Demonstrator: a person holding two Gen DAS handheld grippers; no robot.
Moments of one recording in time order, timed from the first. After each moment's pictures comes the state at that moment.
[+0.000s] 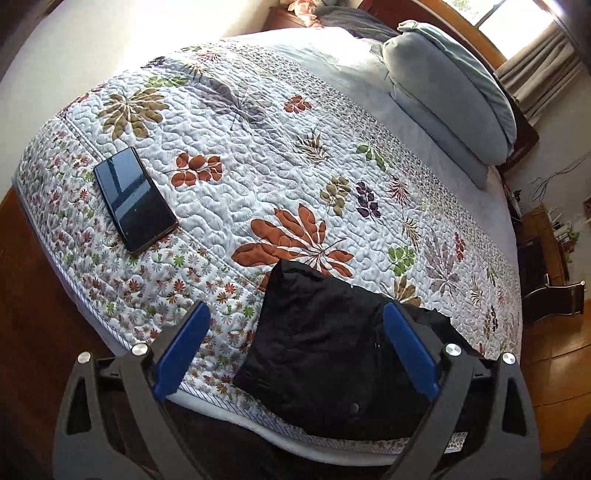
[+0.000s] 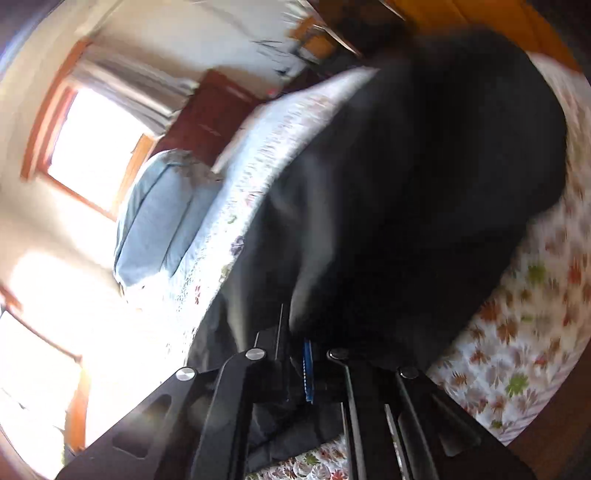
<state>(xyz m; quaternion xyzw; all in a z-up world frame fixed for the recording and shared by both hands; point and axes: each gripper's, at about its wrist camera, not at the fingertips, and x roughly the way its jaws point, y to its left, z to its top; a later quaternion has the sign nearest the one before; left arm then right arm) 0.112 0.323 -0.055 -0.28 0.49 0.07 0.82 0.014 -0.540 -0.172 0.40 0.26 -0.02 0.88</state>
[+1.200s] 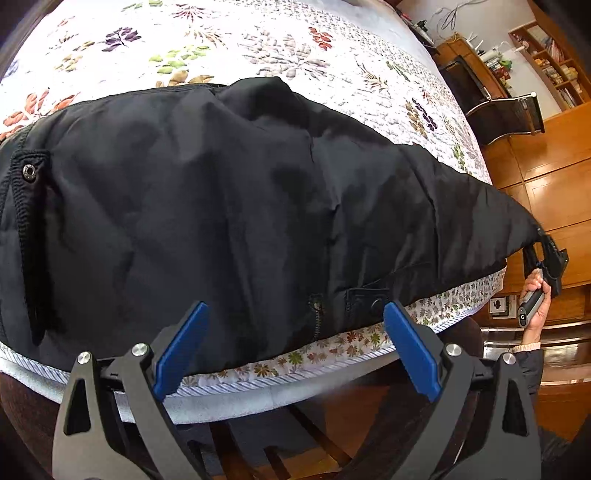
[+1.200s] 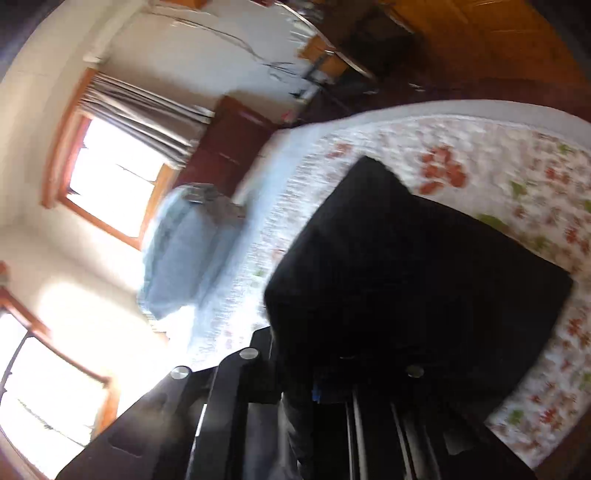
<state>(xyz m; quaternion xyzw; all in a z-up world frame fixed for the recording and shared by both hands) 0.113 0.033 -0.164 -0.14 0.63 -0.19 0.74 0.026 -0.597 -0.112 0.49 0.15 0.07 0.85</state>
